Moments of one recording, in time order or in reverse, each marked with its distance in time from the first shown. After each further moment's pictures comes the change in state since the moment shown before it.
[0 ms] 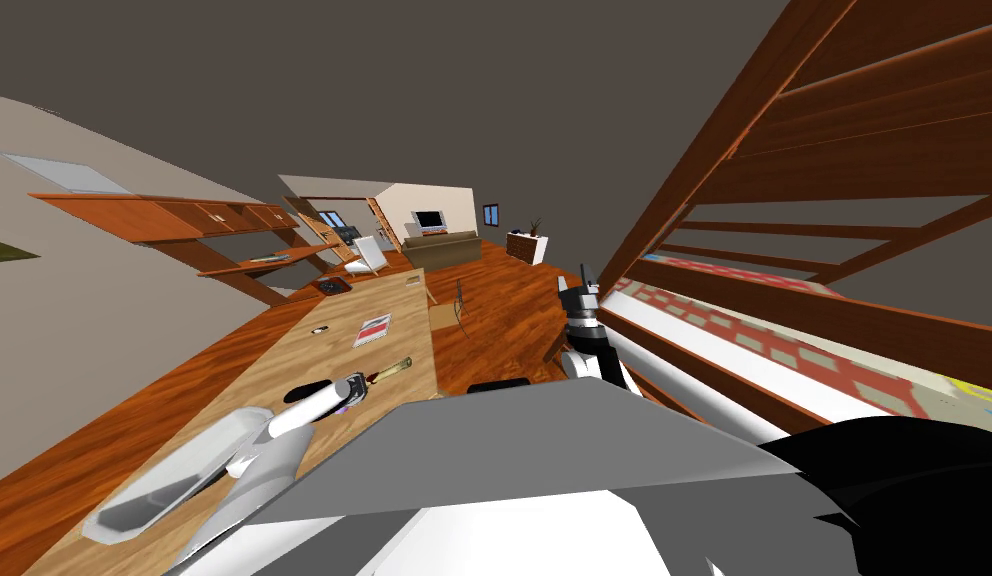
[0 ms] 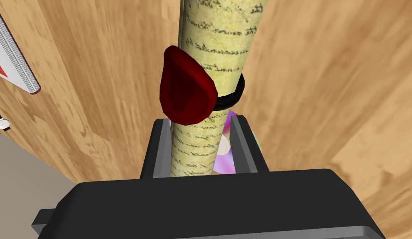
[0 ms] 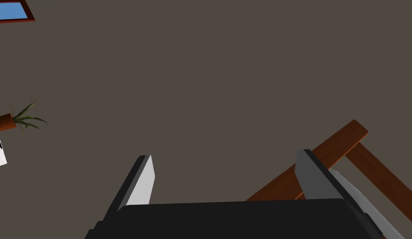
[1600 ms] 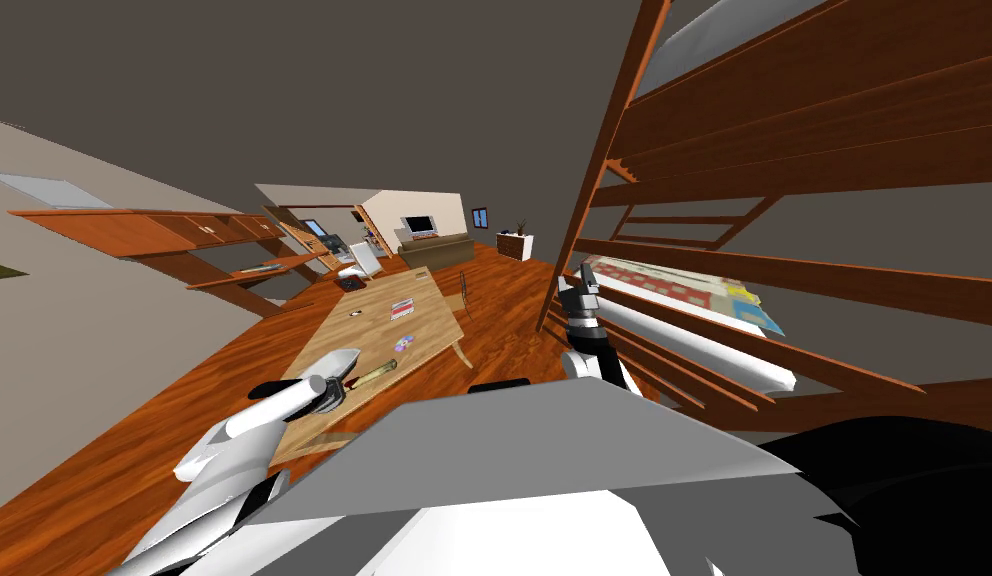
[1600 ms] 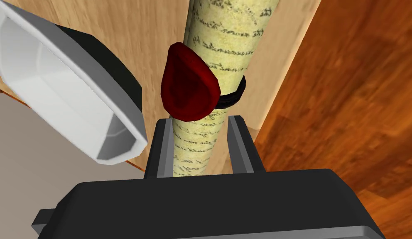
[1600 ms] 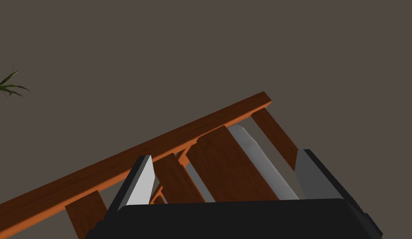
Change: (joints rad) left arm -0.062 0.120 0.060 0.090 -0.023 0.134 0.063; right arm 0.000 -0.001 -0.001 0.000 0.000 0.000 0.000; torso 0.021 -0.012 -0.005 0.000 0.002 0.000
